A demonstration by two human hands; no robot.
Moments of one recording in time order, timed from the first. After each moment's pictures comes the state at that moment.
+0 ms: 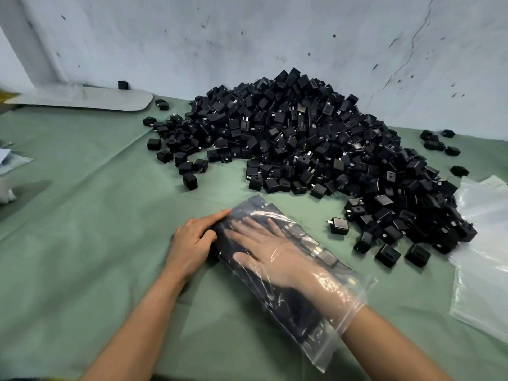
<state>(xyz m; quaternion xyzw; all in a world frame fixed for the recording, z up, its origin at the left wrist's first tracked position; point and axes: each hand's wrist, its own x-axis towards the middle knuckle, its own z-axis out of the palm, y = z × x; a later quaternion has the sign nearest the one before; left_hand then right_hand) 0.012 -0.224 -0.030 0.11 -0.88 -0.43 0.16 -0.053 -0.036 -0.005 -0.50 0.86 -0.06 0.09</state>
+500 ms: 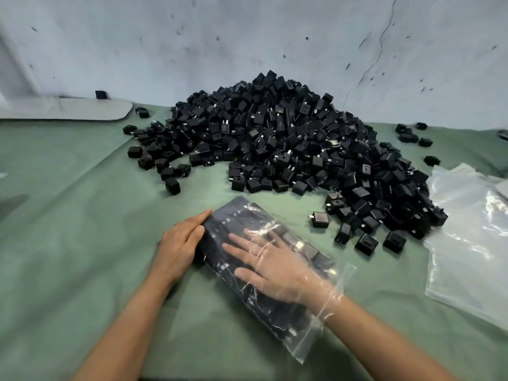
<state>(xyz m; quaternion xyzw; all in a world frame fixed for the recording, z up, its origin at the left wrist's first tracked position) 0.008 -0.227 -0.045 0.05 -0.88 -0.43 0.19 -0.038 0.000 -0.015 -0.50 0.86 -0.03 0.07</state>
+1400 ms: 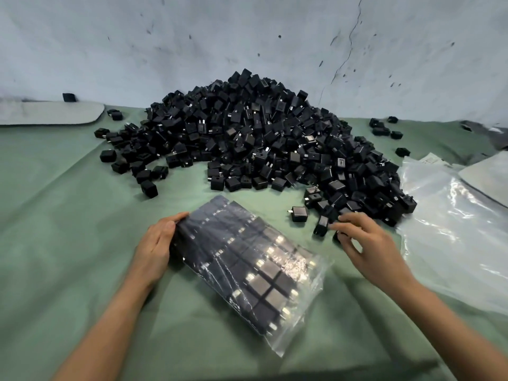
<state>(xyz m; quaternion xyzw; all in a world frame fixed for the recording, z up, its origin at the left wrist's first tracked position) 0.005 -0.225 -0.048 0.05 -0.82 -0.52 0.21 -0.050 0.164 0.015 -0.27 0.92 -0.20 -0.21</state>
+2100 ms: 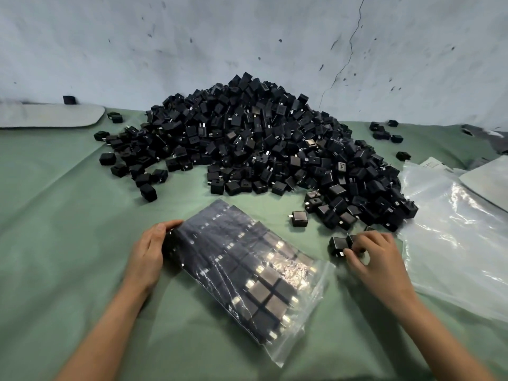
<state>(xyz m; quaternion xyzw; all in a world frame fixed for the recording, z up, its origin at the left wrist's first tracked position) 0.002 -0.231 -0.056 0.08 -0.77 -0.59 0.22 -0.048 0.173 -0.004 -0.12 0.95 -0.22 -0.17</state>
